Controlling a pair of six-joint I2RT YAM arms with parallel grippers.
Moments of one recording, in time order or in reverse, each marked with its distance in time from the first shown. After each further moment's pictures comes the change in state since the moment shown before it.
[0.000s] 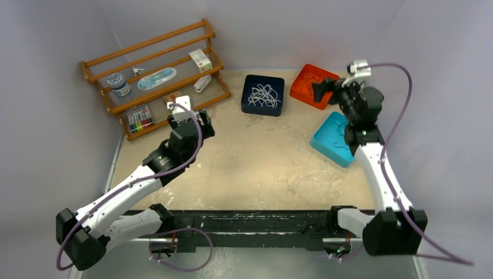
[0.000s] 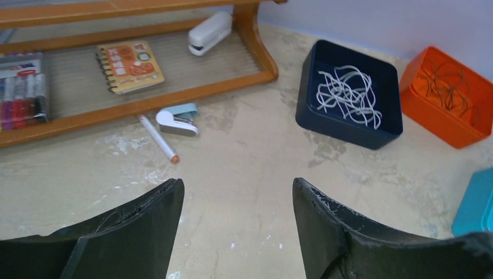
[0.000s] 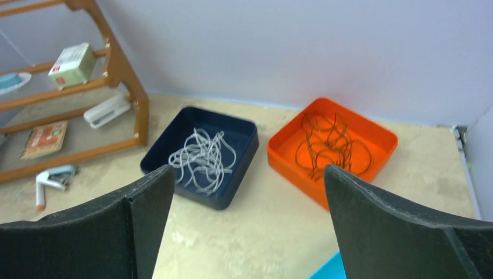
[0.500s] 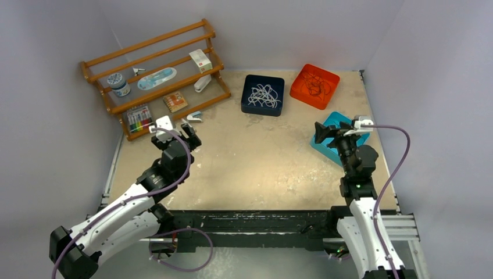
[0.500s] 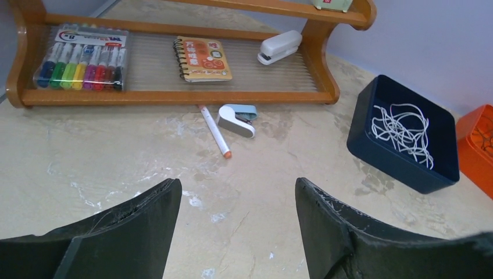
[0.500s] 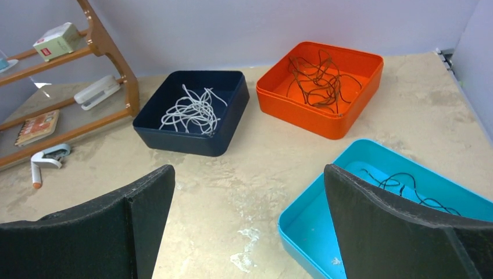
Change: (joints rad) left arm 0.000 -0.227 -0.259 0.084 -0.232 -0.081; right arm 0.000 -0.591 -0.647 0.113 0.114 0.109
